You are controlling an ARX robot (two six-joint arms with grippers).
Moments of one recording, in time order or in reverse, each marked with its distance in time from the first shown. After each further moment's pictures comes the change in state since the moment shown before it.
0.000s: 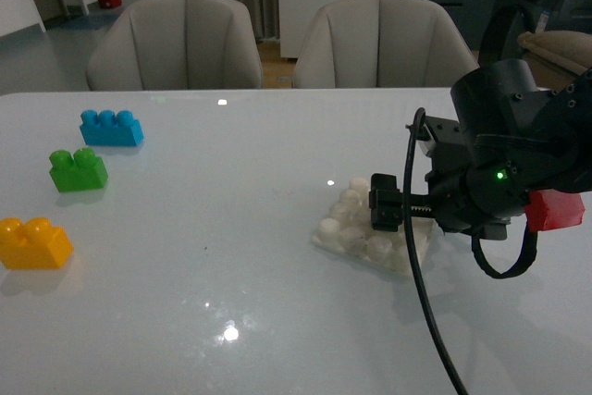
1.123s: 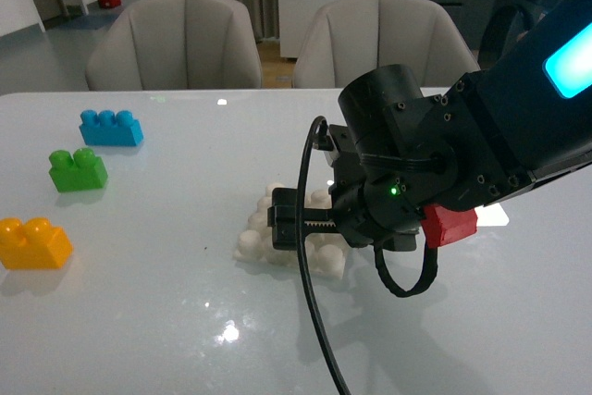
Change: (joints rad) left arm 0.000 0.000 0.000 0.000 0.000 0.000; right arm 0.203 0.024 0.057 -0.021 -0.014 0.082
